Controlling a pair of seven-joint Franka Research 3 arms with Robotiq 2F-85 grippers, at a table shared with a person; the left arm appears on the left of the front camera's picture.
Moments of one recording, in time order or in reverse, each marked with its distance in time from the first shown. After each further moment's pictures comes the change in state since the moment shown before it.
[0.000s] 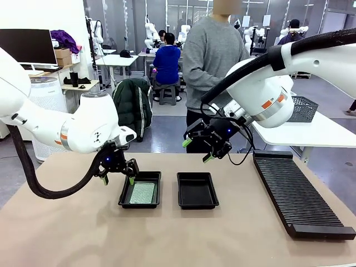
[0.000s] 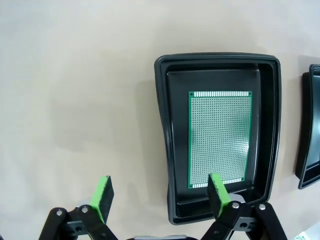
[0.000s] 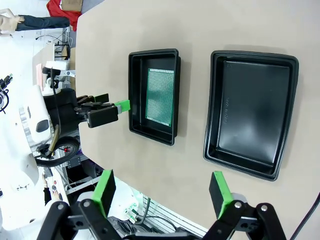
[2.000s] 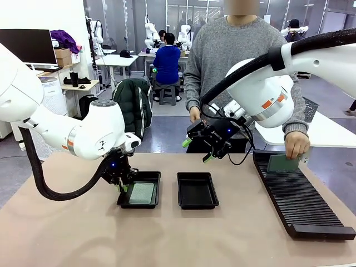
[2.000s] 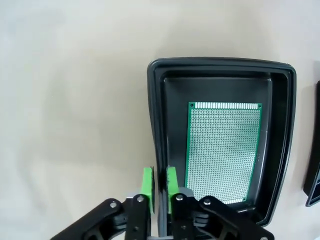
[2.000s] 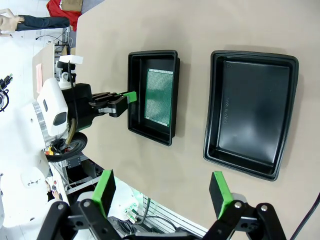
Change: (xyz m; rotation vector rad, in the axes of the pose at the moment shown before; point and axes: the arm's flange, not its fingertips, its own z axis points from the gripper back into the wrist) left arm 0.005 -0.010 -0.028 0.033 0.002 0.013; right arm 0.000 0.000 0.000 0.000 0.000 0.000
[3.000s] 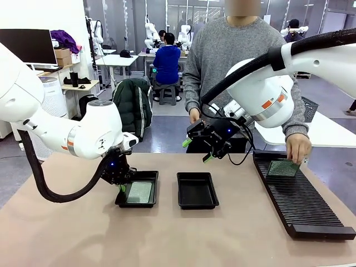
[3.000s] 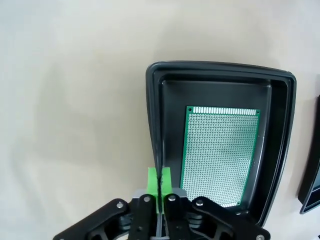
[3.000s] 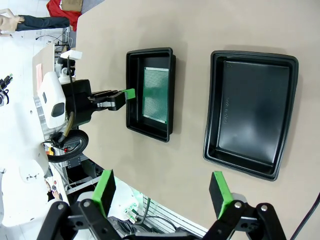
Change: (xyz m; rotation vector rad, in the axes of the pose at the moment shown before) left arm 0.006 0.012 -0.004 -0.027 0.011 0.063; right arm 0.000 0.000 0.000 0.000 0.000 0.000
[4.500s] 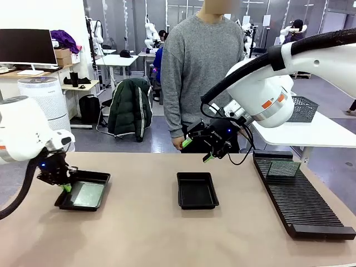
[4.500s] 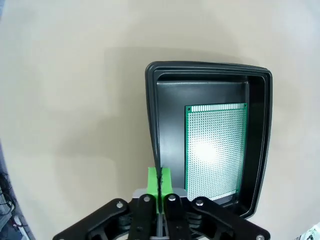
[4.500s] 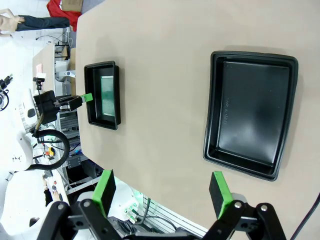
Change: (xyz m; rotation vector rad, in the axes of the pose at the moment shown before) left arm -0.032 0.195 0.034 -0.060 -0.046 0.013; right arm 0.000 0.000 0.000 0.000 -0.001 0.000
